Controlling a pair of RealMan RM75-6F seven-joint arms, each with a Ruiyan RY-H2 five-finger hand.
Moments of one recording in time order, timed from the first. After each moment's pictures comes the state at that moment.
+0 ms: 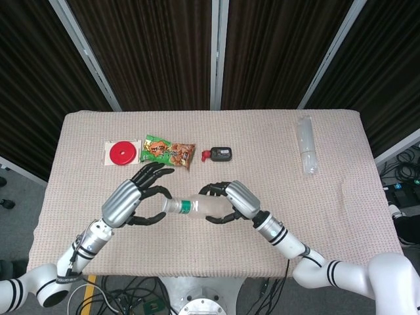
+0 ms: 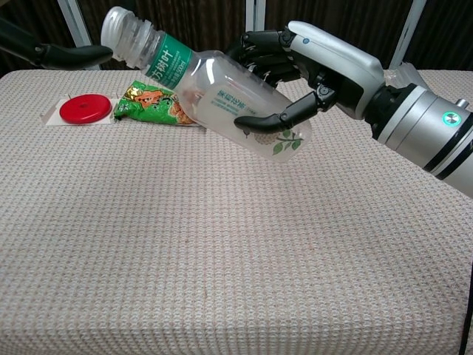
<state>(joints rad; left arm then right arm) -0.59 -1.32 -0.08 -1.69 1.73 1.37 -0.33 0.78 -1.69 0.08 -1.25 -1.66 1.25 0.65</state>
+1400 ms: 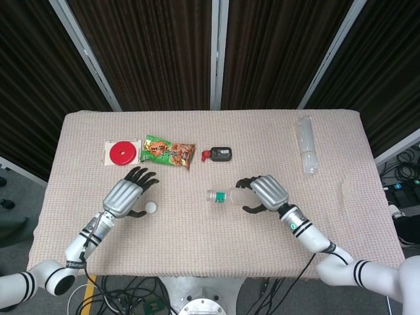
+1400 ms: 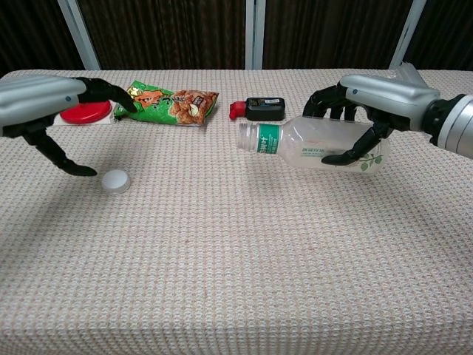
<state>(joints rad) -0.60 -1.42 -0.07 -1.48 1.44 1.06 0.10 0.74 -1.52 0.06 -1.30 -1.47 0.98 0.16</state>
